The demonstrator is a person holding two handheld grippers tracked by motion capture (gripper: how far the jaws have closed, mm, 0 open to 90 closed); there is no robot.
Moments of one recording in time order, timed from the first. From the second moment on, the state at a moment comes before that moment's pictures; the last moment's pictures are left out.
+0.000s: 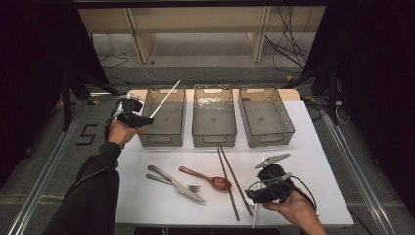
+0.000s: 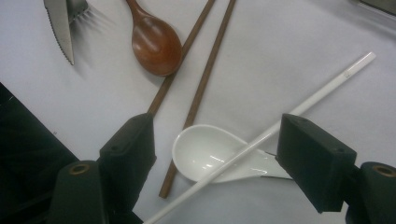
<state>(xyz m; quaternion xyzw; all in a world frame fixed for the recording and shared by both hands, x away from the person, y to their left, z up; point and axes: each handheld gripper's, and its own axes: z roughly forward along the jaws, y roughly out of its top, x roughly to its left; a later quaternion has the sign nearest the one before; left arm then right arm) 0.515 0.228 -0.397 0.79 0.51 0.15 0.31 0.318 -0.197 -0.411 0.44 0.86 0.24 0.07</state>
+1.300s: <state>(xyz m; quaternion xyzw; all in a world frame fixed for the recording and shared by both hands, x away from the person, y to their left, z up) 0.406 0.192 -0.385 0.80 0.45 0.10 0.38 0.316 -0.197 -0.429 0.46 0.87 0.16 0.06</state>
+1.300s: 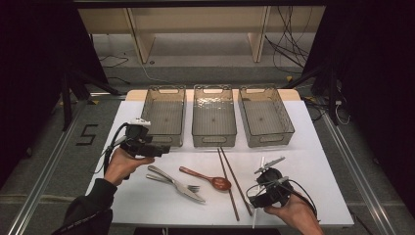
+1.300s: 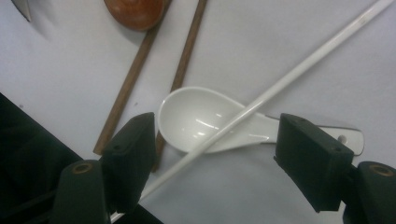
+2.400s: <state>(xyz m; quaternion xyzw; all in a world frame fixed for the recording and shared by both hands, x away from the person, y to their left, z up) 0.347 0.187 -0.399 0.81 0.41 0.11 0.41 0.310 -0.194 -0.454 0.47 0.88 0.11 0.01</state>
